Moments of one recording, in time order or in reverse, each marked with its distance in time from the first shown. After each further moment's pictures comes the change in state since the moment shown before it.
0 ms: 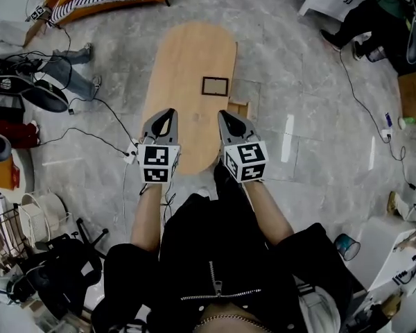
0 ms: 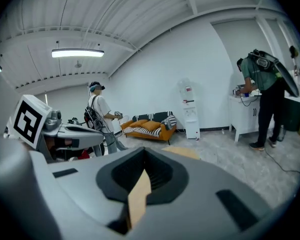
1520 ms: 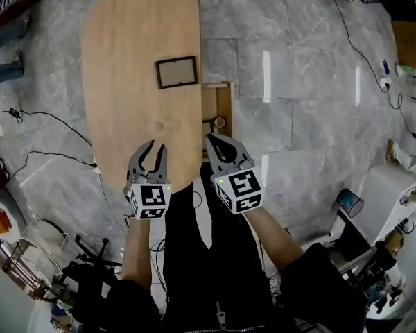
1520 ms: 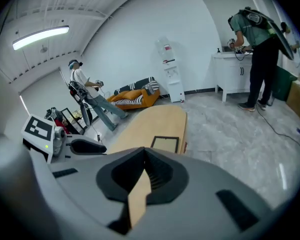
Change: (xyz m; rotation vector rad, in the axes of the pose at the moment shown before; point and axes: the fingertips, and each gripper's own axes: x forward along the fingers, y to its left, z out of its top) left arm 0.195 -0.044 -0.261 0.158 0.354 -0.282; right arm 0.118 -0.115 -0.219 0.178 0.327 -0.117
